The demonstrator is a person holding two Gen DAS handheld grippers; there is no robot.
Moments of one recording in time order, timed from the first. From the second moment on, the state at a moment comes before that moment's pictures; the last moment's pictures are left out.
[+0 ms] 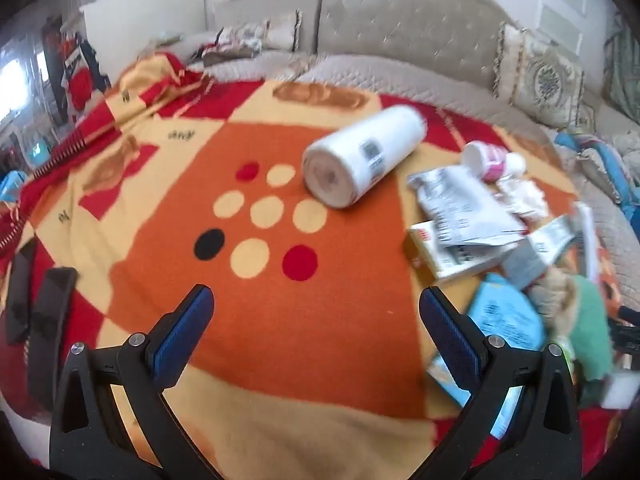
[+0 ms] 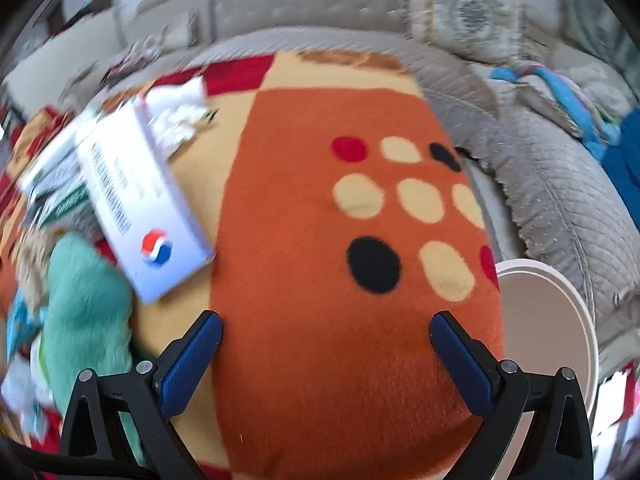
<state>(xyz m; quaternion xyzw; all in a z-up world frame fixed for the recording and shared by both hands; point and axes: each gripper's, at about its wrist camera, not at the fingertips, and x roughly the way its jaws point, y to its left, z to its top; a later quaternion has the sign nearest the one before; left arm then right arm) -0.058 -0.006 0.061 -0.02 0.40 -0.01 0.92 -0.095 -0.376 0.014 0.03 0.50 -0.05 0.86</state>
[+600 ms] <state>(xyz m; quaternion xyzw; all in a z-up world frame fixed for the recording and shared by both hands) -0.140 -0.076 0.109 -0.01 0.32 -0.08 0.94 -0.192 -0.358 0.109 0.09 0.36 -0.09 0.92</state>
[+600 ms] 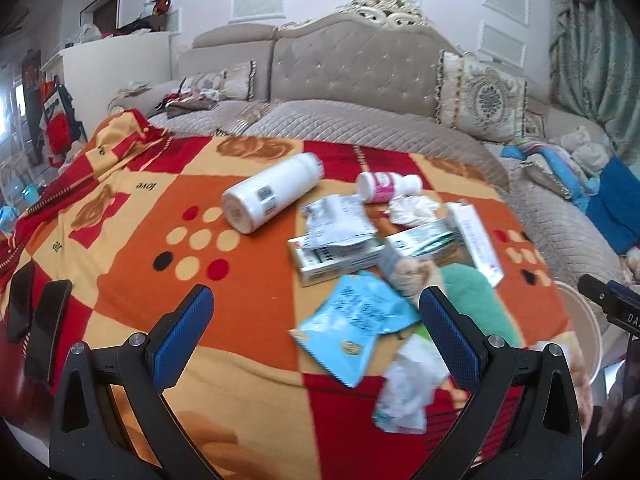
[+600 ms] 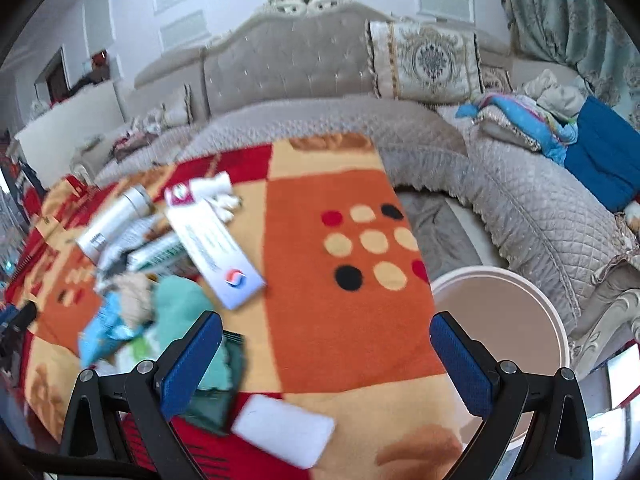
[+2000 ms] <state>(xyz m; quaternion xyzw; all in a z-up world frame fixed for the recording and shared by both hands) -0.172 -0.095 0.134 -0.02 0.26 -0.09 0.96 -0.239 -0.303 0.151 0.05 0.24 -0.09 0.96</state>
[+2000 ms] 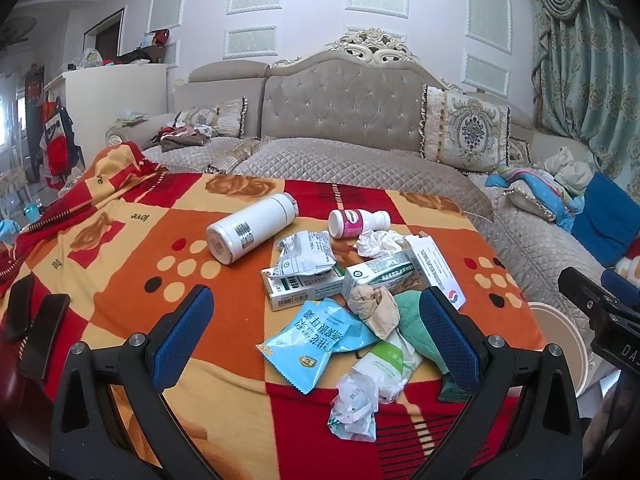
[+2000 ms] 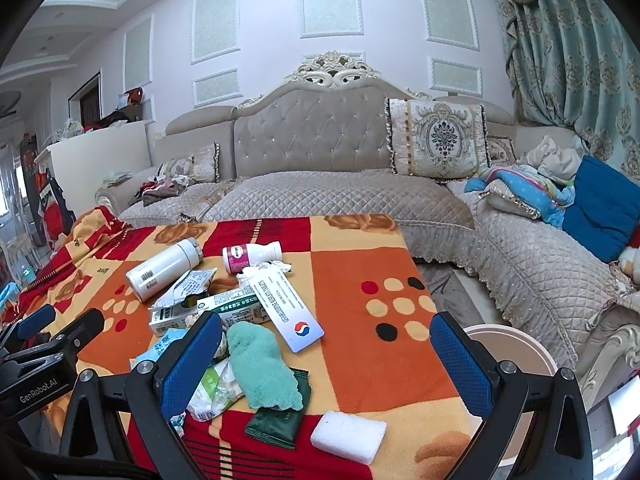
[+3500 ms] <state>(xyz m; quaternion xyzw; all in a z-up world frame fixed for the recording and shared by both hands) -0.173 -0.099 0.132 -0.02 0.26 -0.09 0.96 -0.241 -0.305 0.151 0.05 0.25 -0.08 0.96</state>
